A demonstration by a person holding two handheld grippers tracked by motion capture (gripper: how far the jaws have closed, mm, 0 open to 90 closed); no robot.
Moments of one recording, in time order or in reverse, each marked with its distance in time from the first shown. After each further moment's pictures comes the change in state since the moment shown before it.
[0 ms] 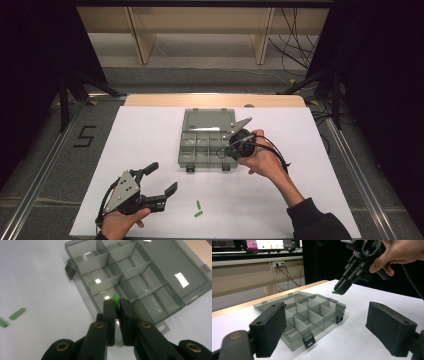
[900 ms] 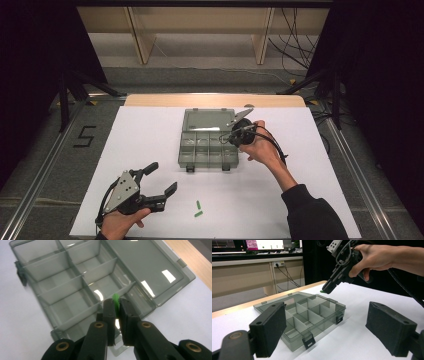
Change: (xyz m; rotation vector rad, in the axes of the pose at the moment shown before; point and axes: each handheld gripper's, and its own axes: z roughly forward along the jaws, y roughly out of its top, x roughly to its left) left arm 0.000 0.000 -0.001 -0.002 0.000 -0.004; right arm -0.045 -0.001 0.029 0.002 -0.066 0.059
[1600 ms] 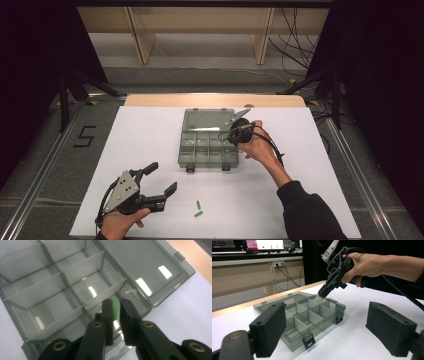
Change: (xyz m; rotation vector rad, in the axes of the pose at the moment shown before) left arm 0.000 0.000 0.000 -0.001 -0.001 0.002; right arm -0.011 -0.003 0.025 0.017 -0.036 0.018
